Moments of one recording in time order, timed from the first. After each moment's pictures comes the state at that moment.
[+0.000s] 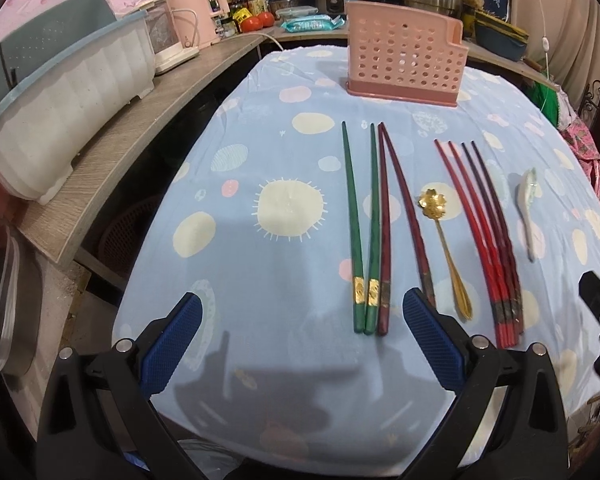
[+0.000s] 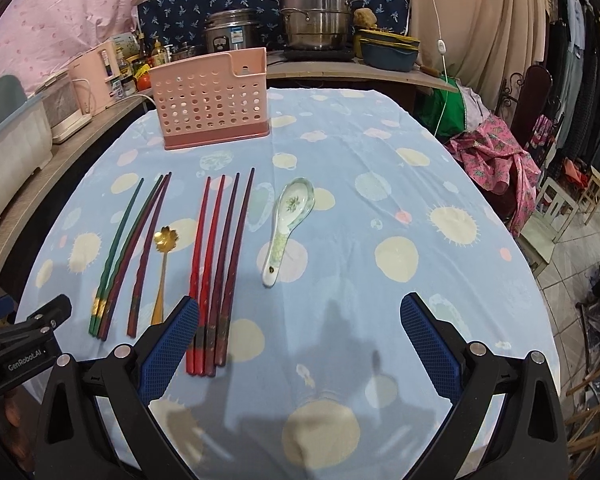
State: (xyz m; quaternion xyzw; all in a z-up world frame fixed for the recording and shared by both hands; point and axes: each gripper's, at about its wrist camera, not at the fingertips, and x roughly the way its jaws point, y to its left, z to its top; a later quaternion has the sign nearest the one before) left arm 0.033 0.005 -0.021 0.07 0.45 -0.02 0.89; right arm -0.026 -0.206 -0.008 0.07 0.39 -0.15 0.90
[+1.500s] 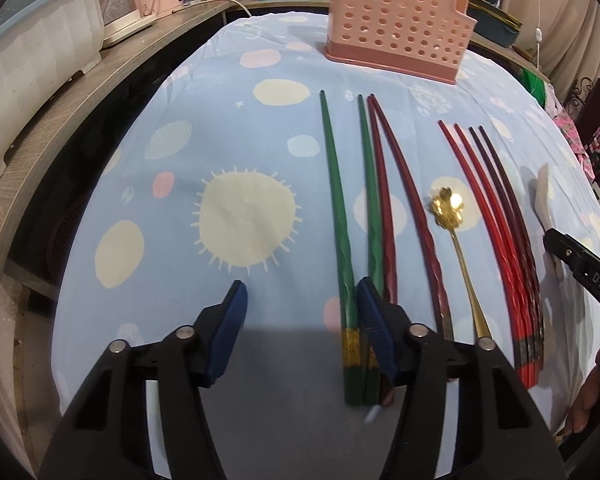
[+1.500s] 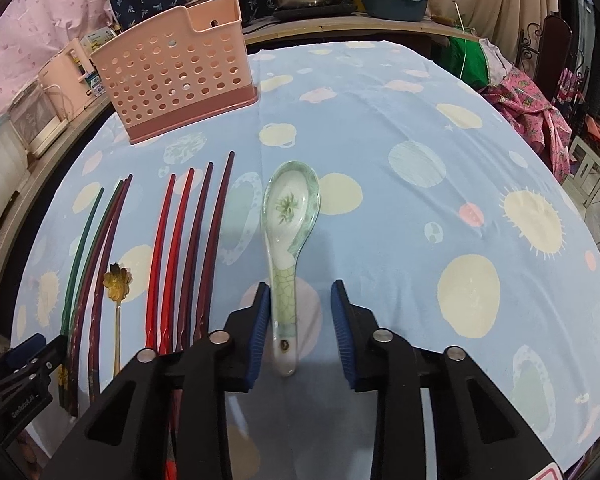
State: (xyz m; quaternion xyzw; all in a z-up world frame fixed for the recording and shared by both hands) left arm 0.089 0.002 -0.063 0.04 0.49 -0.08 0.87; right arm 0.057 -0.239 -0.066 0.14 0.44 -0.12 0.88
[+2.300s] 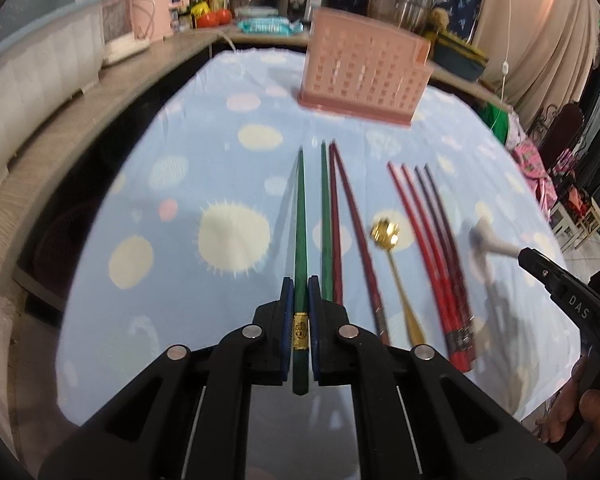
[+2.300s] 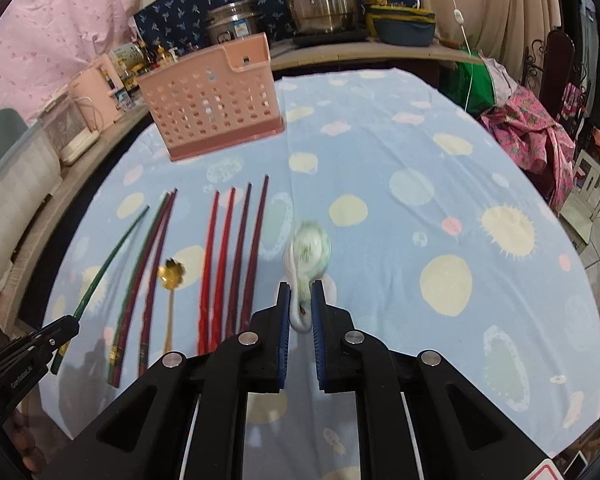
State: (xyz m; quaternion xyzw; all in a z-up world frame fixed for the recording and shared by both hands) left arm 0.059 0.011 -0.010 0.00 0.44 -0.13 0.89; right arm 0.017 -0.228 -0.013 0.14 0.39 -0.09 0.91
